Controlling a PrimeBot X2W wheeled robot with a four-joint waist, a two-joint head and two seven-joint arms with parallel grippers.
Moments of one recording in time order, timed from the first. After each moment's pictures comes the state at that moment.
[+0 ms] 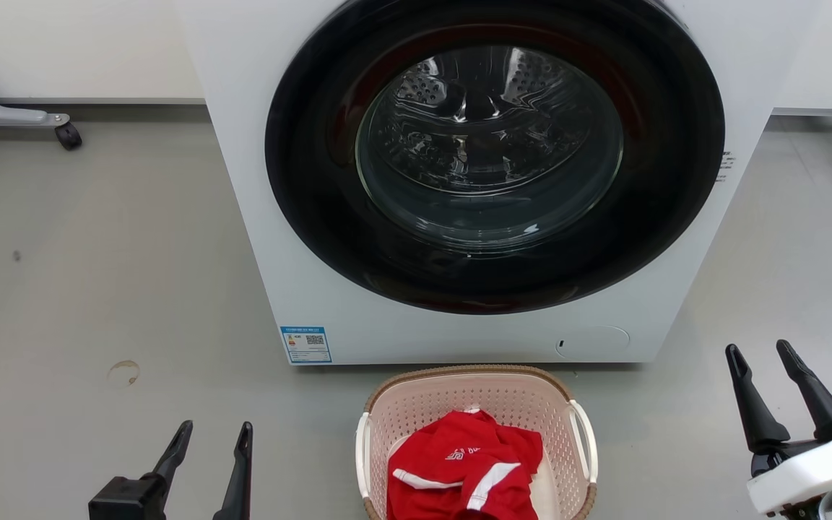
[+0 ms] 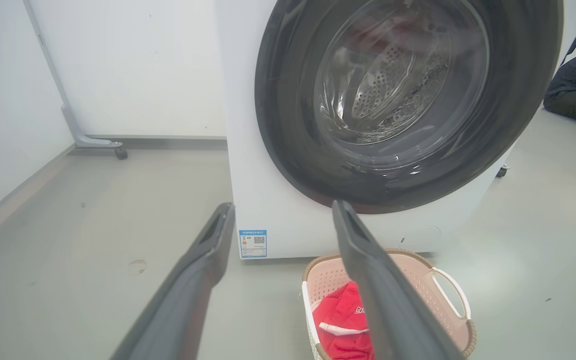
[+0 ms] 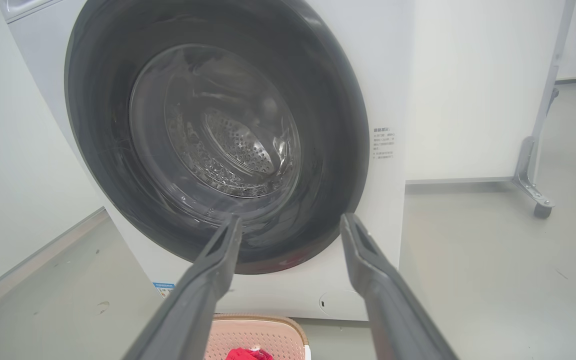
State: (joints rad) left arm 0.17 0.29 -0.28 -0.12 -0.38 0.14 -0.02; right arm -0.01 -0.18 0.25 0.22 0.61 0.13 -0.26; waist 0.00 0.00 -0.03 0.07
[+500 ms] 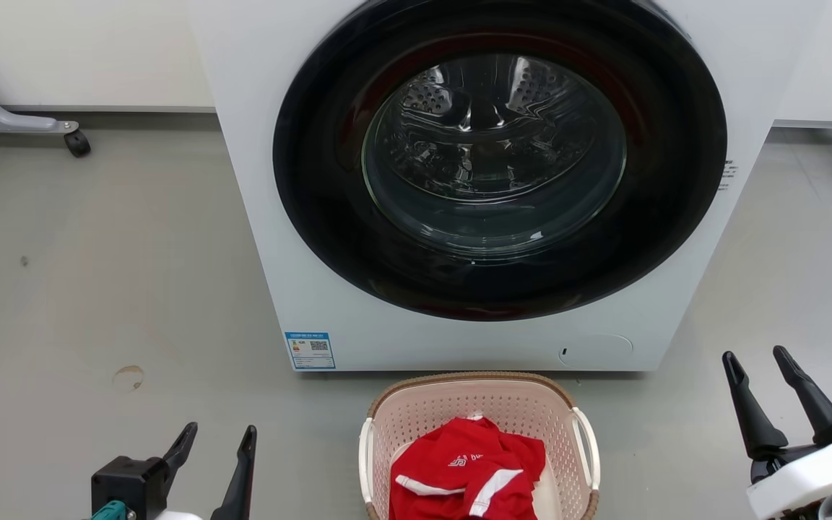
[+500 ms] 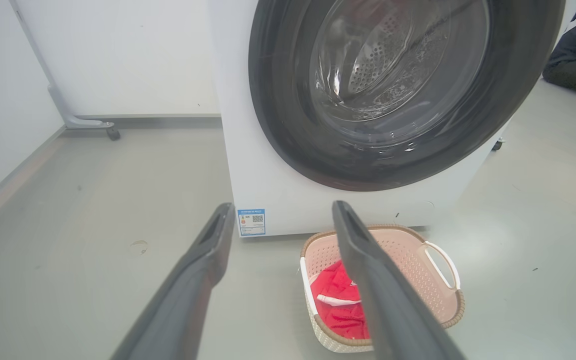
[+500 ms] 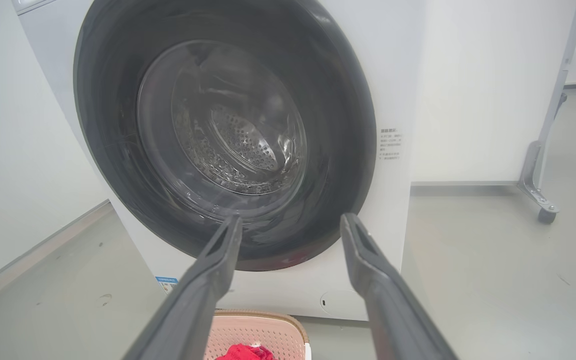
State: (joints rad) left arm 0.17 0.34 -0.29 -0.20 -0.41 0.14 0.16; right arm -0.01 -0.19 0.27 0.22 0.61 0.13 -0.26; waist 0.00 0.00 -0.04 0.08
